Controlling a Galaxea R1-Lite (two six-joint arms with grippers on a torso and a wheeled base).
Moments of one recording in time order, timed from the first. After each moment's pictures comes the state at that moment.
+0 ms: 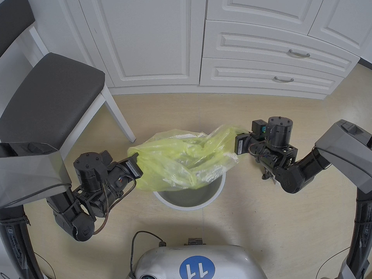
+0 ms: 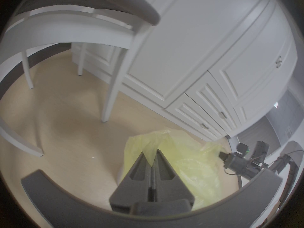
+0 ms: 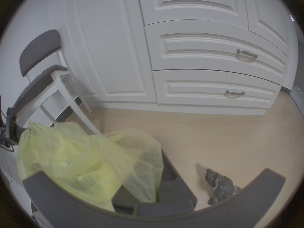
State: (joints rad) left arm -0.42 2.13 -0.53 -1.53 0.11 -0.58; right arm 0.41 2.23 -1.10 -1.05 -0.13 -0.01
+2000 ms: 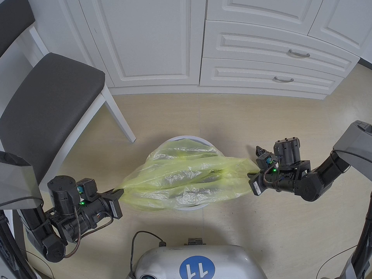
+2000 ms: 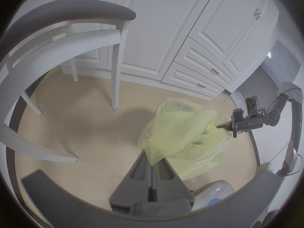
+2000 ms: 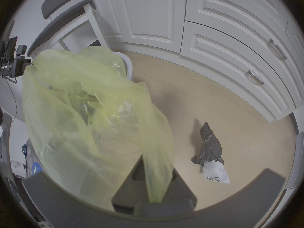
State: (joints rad) left arm -0.36 1.97 -0.15 -1.52 -0.04 -0.23; right arm 0.36 2.10 -0.87 -0.67 -0.01 -0.34
